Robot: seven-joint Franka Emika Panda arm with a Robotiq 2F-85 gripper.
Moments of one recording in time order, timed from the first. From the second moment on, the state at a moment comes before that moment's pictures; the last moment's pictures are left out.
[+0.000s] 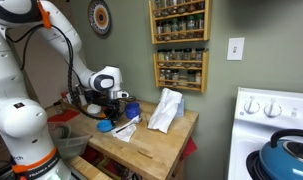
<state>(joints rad) 0.00 -0.04 -0.01 -2.71 0.04 2.49 -0.25</state>
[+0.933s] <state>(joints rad) -0.04 -0.10 -0.07 -2.67 0.07 2.39 -0.32</state>
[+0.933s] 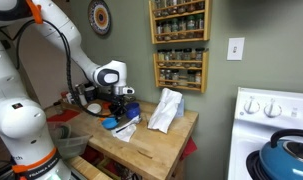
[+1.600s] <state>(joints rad) -0.04 -0.11 -0.11 -2.60 0.23 2.35 -0.42</state>
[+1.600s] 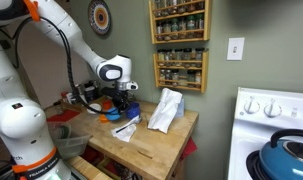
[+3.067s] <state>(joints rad) -0.07 -0.06 -0.14 -2.47 0.31 2.36 -0.36</state>
